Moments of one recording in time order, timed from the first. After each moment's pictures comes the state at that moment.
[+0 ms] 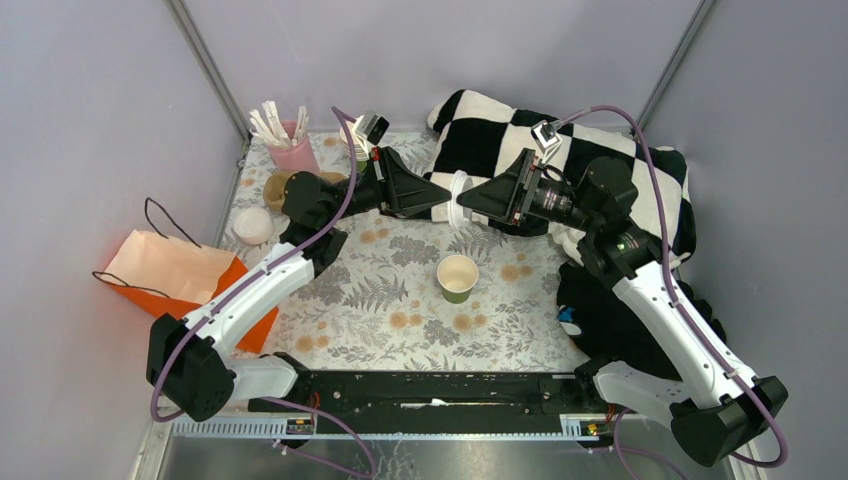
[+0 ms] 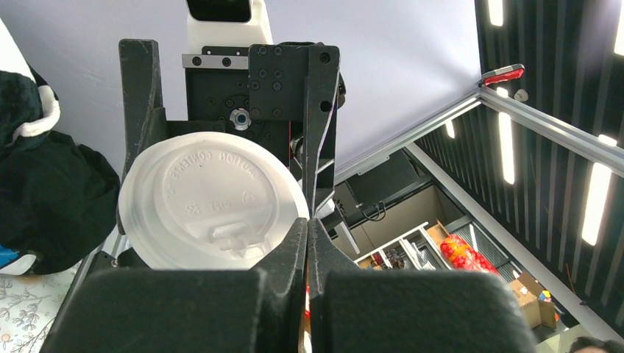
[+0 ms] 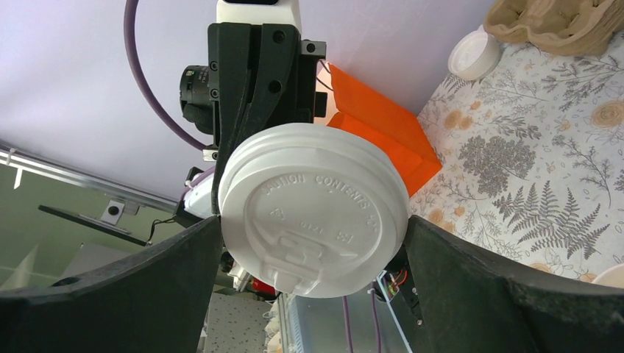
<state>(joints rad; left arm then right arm) -0.57 1.25 1.03 0.76 0.83 -1.55 0.46 1.05 1.12 -0.03 -0.72 1.05</state>
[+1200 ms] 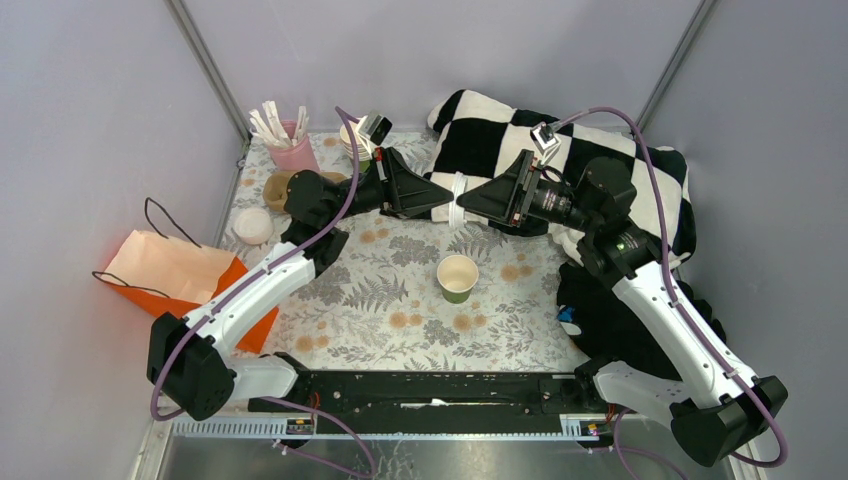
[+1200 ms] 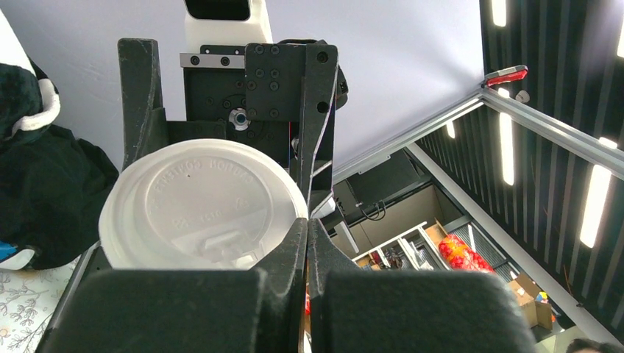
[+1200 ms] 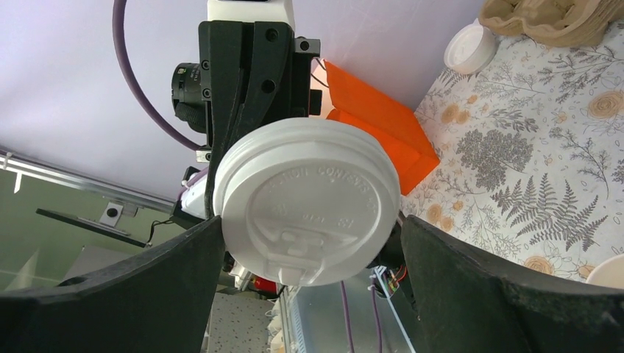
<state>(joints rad) -0.58 1.25 1.03 0.74 0.83 -1.55 0.46 1.05 1.11 -0.04 -0.72 1.05</state>
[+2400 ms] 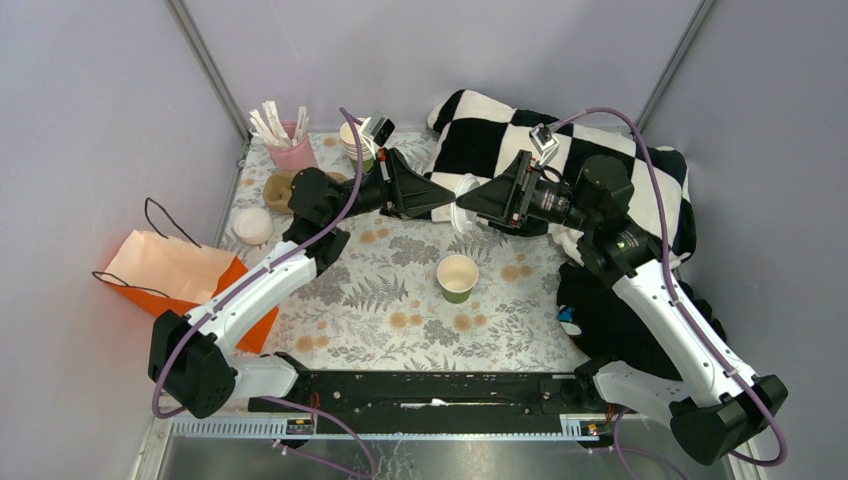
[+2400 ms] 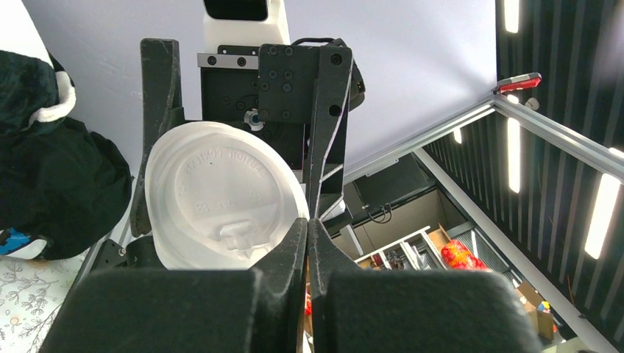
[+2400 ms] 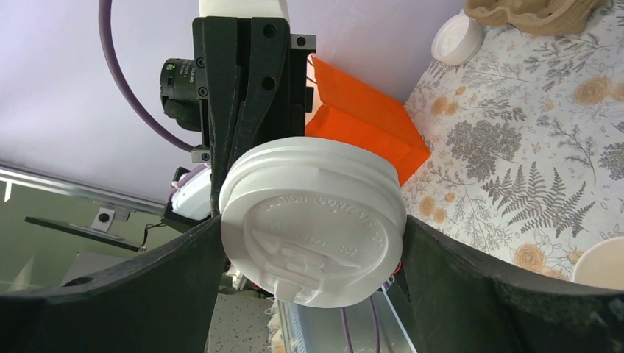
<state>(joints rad) -0.58 1.27 1.03 0.70 0.83 -1.53 0.46 1.06 1.12 -0.09 -0.71 1.03</state>
